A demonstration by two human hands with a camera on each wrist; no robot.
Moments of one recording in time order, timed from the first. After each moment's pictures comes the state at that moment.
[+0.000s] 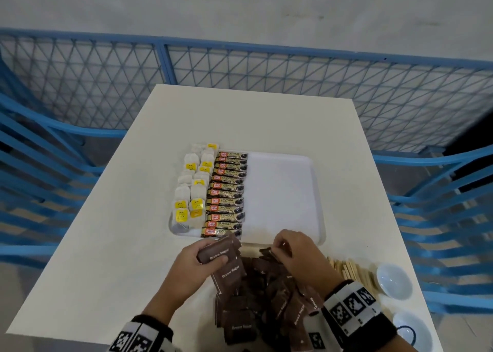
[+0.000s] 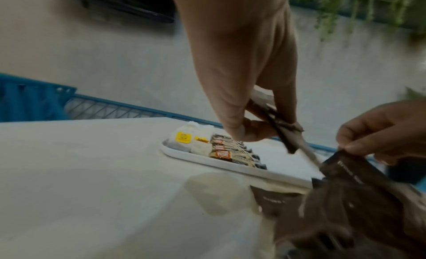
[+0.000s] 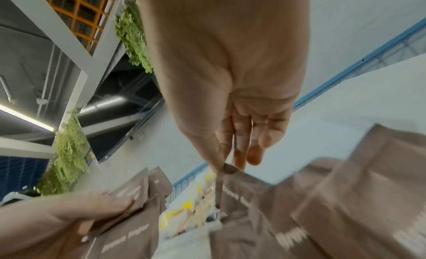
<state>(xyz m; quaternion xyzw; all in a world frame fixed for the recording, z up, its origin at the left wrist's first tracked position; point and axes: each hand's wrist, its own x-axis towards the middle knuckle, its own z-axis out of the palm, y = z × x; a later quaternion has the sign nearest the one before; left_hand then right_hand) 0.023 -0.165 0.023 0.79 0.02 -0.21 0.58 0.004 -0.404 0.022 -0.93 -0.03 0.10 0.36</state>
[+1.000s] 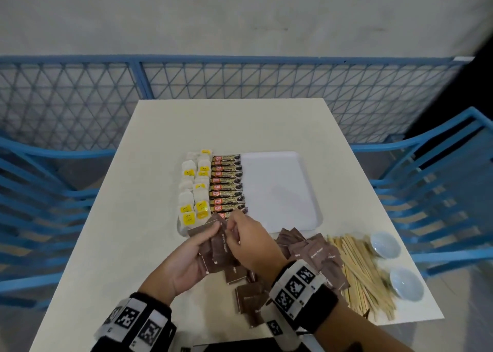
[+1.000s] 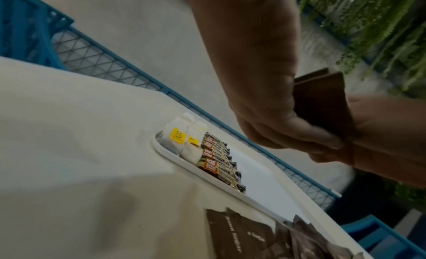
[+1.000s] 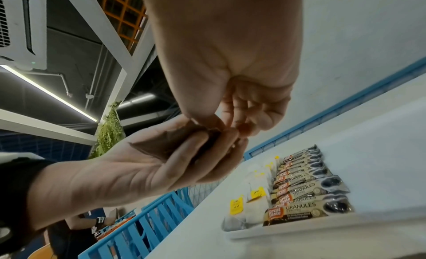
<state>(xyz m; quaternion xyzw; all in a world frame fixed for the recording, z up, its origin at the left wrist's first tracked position) 0.043 -0.136 0.066 0.48 0.13 -0.42 0.76 0.012 -0.277 0.064 -0.92 -0.01 0.02 0.39</state>
